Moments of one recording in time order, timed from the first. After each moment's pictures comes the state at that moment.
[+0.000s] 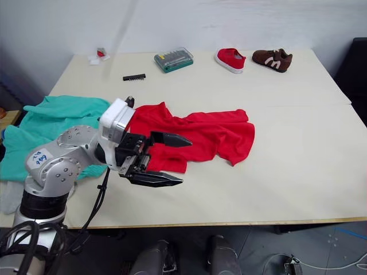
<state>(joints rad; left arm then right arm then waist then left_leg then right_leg) -0.63 0.61 -0.05 -0.38 -0.84 0.76 -1.05 0.13 -1.10 -0.91 0.35 0.37 0.37 0.86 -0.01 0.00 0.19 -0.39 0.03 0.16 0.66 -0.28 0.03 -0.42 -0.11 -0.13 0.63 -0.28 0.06</state>
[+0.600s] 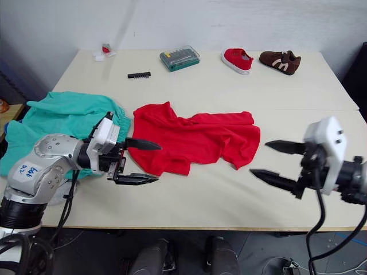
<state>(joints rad) -0.49 0.79 -0.05 -0.22 -0.54 0.48 -1.17 0.04 -1.06 -0.54 -0.60 0.90 0.79 0.91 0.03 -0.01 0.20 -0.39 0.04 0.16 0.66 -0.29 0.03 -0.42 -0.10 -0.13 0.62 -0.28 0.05</state>
